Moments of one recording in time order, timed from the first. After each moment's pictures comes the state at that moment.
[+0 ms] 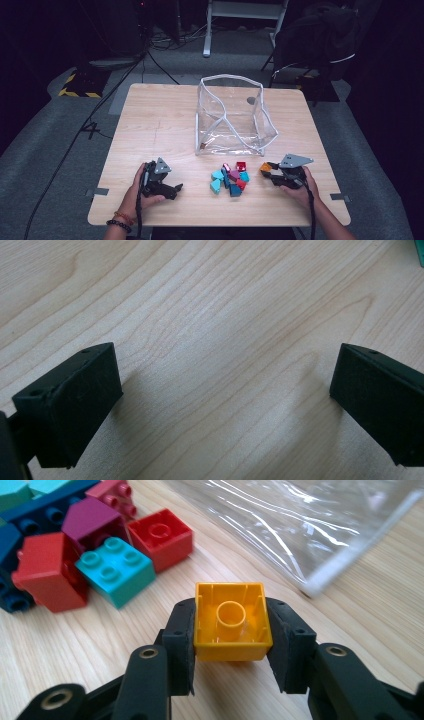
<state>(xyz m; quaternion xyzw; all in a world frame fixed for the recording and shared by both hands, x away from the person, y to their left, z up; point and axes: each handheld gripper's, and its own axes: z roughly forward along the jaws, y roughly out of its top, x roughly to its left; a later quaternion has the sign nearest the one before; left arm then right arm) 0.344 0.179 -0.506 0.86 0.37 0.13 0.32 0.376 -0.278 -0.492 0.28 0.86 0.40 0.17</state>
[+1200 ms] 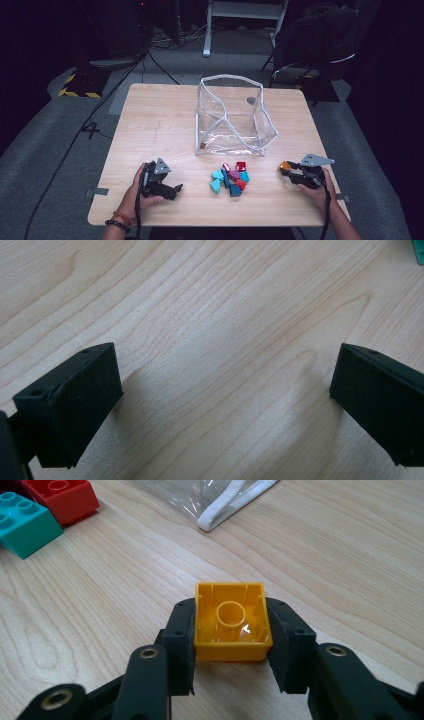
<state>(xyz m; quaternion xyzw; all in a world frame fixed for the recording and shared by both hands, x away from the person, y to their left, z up) 0.343 0.179 -0.506 0.86 0.37 0.13 0.32 0.381 -0.337 -0.502 0.35 0.83 0.39 0.19</state>
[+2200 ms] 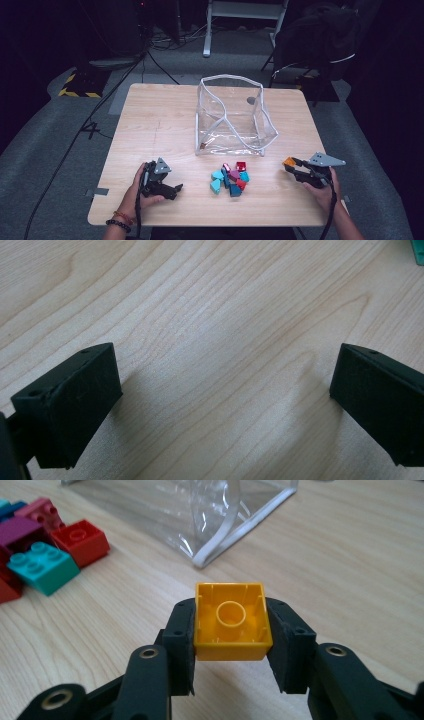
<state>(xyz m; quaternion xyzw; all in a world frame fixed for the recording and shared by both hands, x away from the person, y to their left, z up) 0.344 0.179 -0.506 0.86 0.37 0.13 0.33 0.371 -0.345 -0.480 0.35 0.80 0.43 0.21</state>
